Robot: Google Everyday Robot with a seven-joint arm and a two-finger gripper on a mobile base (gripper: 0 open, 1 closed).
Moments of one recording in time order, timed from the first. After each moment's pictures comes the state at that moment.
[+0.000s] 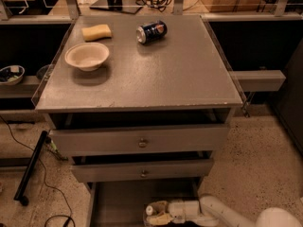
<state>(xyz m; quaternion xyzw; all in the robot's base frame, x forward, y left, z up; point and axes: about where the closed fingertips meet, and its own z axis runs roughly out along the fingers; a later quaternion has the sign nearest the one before) 0.440 -0.012 0.248 -0.36 0.65 0.57 0.34</state>
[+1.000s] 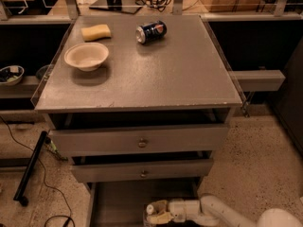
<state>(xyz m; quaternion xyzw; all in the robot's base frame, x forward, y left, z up) 0.442 -0.012 0.257 -0.35 0.65 0.58 0.34</state>
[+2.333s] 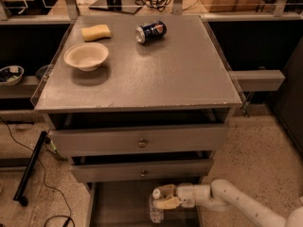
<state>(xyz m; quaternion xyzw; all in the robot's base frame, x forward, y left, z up) 0.470 -0.041 0.360 -0.36 0.65 0.56 0.36</state>
